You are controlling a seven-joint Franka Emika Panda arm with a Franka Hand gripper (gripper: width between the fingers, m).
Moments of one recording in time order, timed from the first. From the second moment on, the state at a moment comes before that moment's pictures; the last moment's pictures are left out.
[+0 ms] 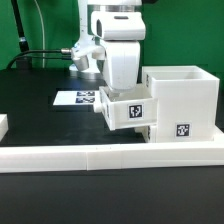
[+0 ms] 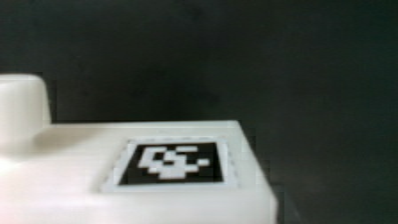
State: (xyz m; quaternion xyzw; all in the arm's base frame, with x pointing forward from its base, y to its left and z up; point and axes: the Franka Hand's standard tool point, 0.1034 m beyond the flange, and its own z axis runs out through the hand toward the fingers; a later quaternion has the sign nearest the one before) arm 0.524 -0.005 0.053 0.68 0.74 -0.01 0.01
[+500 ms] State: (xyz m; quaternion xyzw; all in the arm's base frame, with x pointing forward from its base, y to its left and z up) arm 0.531 0.003 0.054 0.70 0.71 0.00 0.01
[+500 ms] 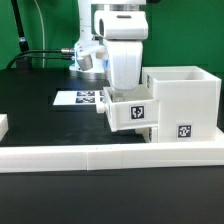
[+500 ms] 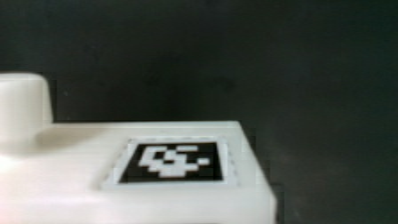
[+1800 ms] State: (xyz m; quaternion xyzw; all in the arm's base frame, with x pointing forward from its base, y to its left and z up) arm 0.531 0.002 0.086 0.73 0.68 -0.03 0.01
